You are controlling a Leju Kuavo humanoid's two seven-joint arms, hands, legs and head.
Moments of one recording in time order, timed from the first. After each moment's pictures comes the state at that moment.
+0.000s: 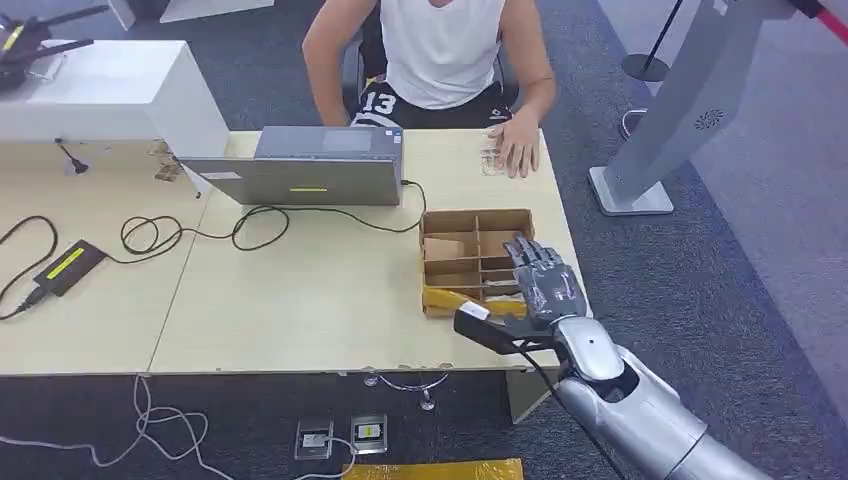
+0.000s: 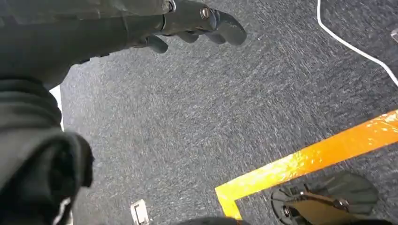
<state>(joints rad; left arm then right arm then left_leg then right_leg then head) -0.17 0.01 -1.21 -0.27 0.53 0.54 0.16 -0.57 -0.35 0.85 -1.29 1.00 -0.20 0.42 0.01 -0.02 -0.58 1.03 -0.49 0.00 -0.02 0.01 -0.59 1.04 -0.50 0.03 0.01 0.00</state>
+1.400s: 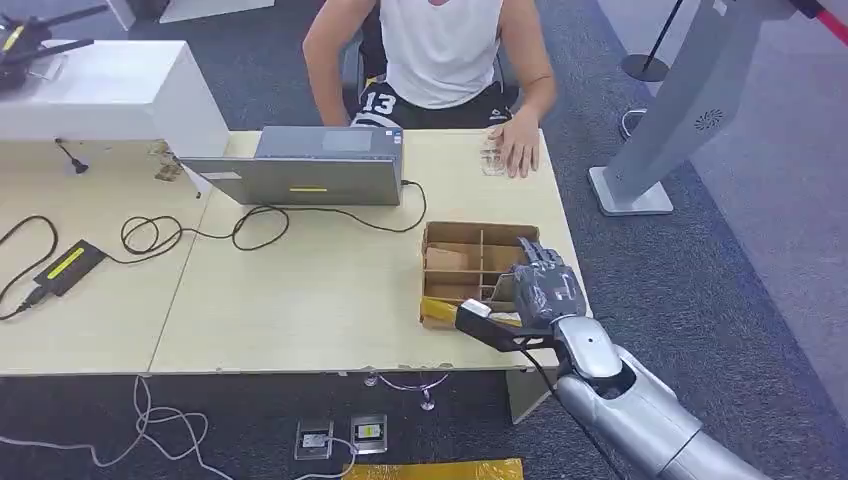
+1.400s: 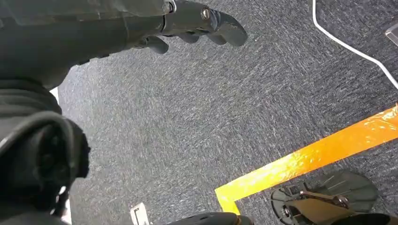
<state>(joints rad) -0.17 0.01 -1.21 -0.27 0.51 0.54 0.16 -0.57 -0.33 0.85 -1.23 0.99 -0.23 0.42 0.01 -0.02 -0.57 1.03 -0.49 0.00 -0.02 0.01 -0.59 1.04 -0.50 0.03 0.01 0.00</state>
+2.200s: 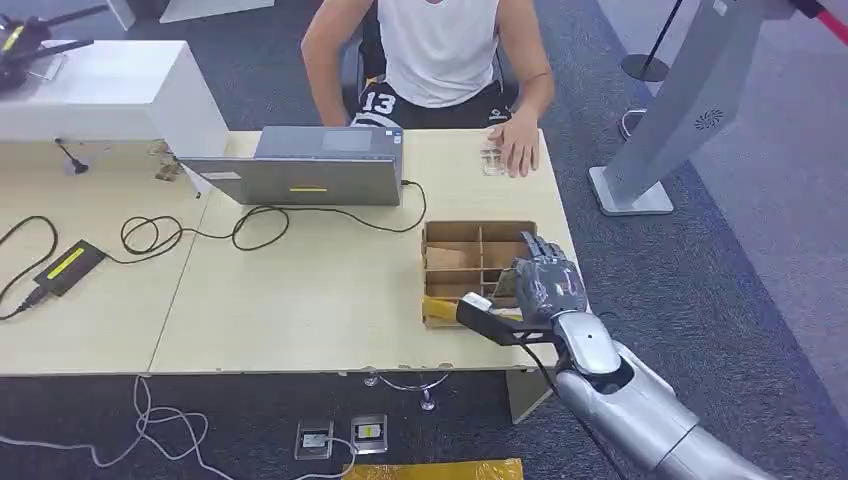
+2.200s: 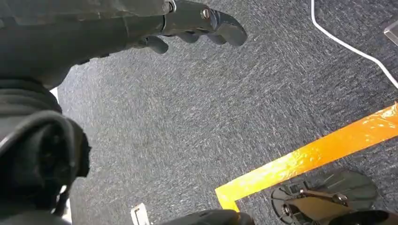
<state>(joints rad) -0.17 0.01 -1.21 -0.27 0.51 0.53 0.16 -0.59 -0.32 0.85 -1.20 1.00 -0.27 0.42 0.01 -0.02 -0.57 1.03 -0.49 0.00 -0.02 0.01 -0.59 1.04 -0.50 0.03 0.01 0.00</state>
